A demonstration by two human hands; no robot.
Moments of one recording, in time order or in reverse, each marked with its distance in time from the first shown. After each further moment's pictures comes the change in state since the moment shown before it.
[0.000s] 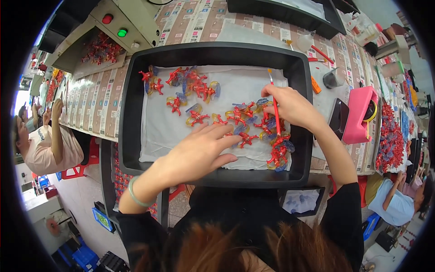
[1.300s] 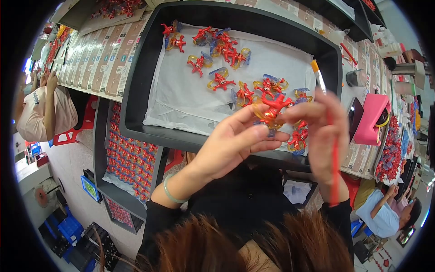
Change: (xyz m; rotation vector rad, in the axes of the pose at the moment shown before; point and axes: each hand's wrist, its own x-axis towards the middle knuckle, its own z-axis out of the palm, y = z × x) left_hand -0.027 0.030 0.048 -1.844 0.491 -0.216; right_hand -0.057 -0.110 0.031 0.909 0.446 -0.272
